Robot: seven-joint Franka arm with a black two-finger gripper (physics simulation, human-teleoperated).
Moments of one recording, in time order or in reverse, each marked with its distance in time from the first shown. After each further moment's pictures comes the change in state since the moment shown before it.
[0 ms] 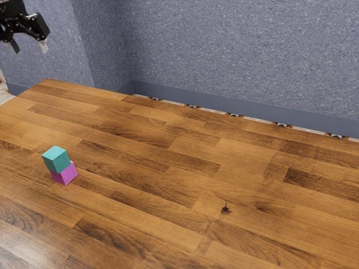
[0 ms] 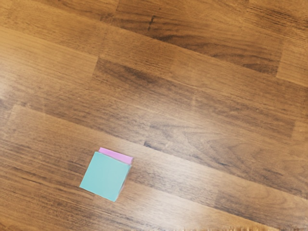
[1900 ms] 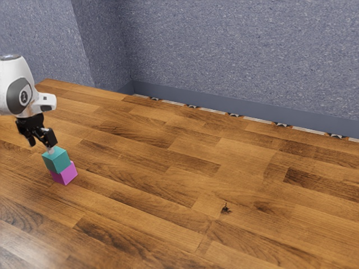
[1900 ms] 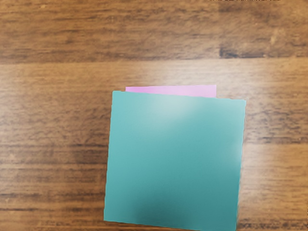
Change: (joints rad) arm -0.072 0.048 0.174 -0.805 0.068 0.735 0.433
